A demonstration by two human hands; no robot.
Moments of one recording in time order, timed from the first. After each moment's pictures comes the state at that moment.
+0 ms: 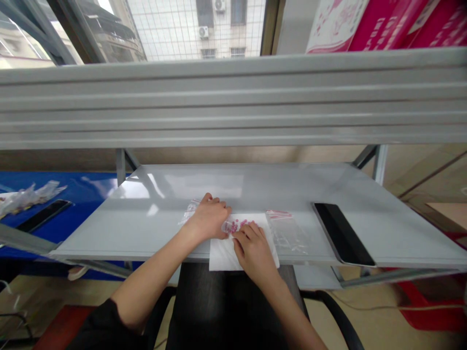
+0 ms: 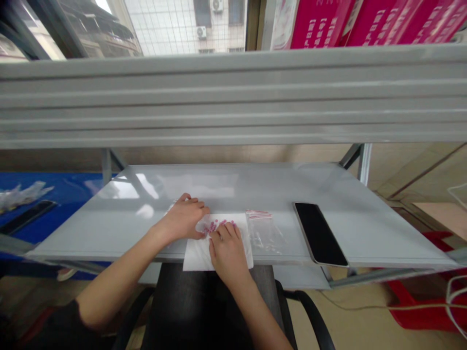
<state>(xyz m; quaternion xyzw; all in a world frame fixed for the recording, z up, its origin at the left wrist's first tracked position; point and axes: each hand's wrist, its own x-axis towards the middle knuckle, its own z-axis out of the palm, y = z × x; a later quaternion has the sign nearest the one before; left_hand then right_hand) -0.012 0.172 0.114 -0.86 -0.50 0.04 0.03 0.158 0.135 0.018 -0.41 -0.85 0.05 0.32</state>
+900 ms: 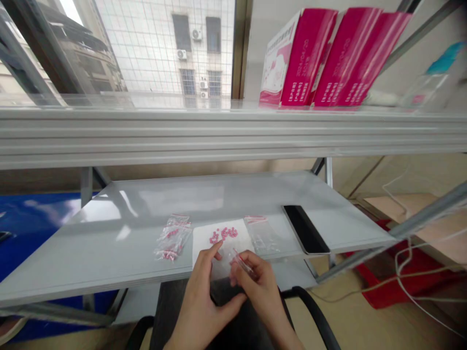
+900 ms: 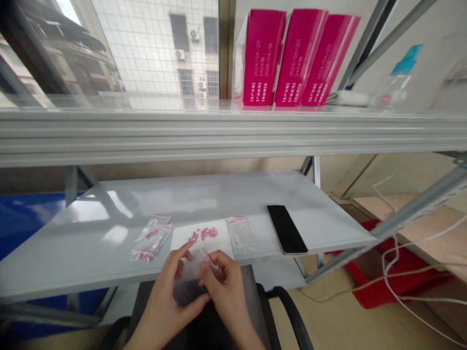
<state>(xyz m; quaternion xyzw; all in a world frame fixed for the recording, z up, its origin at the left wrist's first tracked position) 0.042 0.044 0.058 -0.68 -0.54 -0.46 -0.18 0.188 0.072 0.061 -0.44 -0.54 0.53 0.48</state>
